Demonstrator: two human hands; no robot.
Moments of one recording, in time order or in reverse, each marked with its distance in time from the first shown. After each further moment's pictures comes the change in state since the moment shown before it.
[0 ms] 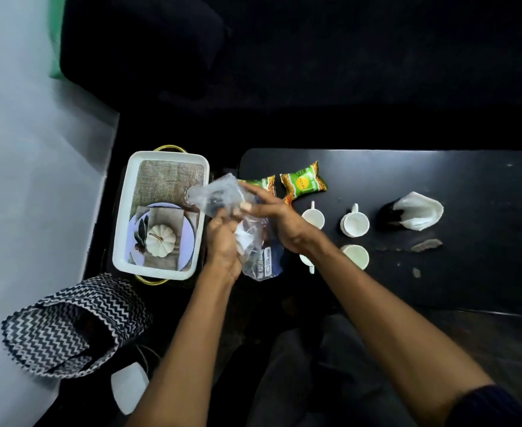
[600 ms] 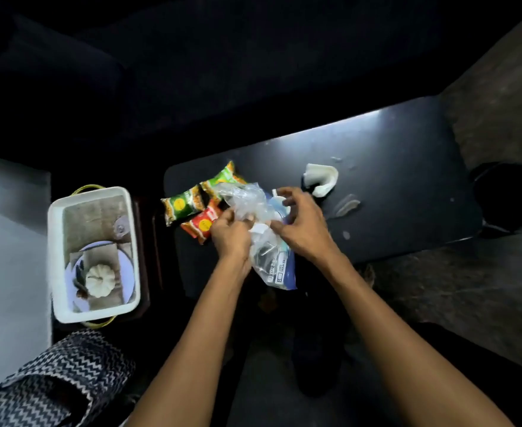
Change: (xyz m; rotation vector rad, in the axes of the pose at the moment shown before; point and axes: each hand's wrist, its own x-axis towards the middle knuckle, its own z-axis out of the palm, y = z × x) left_hand -0.041 -0.137 0.115 0.515 -0.002 0.081; right_hand -0.178 0.022 -0.130 -0.624 0.836 -0.283
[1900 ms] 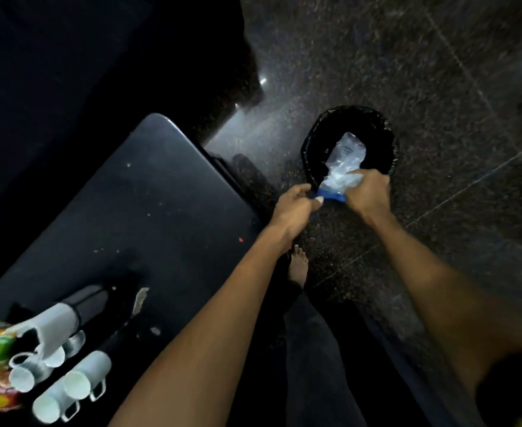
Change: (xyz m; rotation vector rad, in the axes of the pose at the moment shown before) left_hand -0.110 -0.231 0.647 0.935 -0.740 -0.223; right_hand 0.107 0.490 -0.522 -0.109 0.456 0.669
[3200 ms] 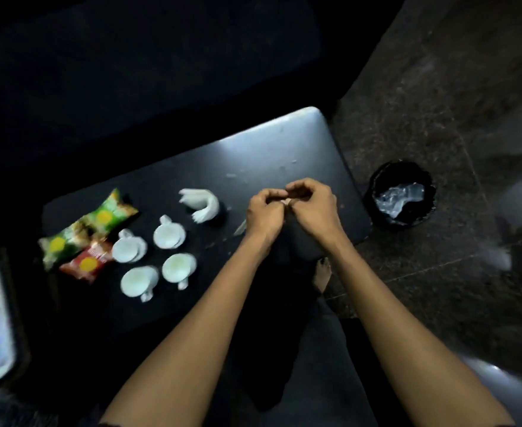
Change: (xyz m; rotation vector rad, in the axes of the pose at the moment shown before) left_hand -0.218 -0.187 -0.269 -0.470 0.400 0.302; right_hand -0.381 -0.245 0.131 0.223 -0.197 -0.386
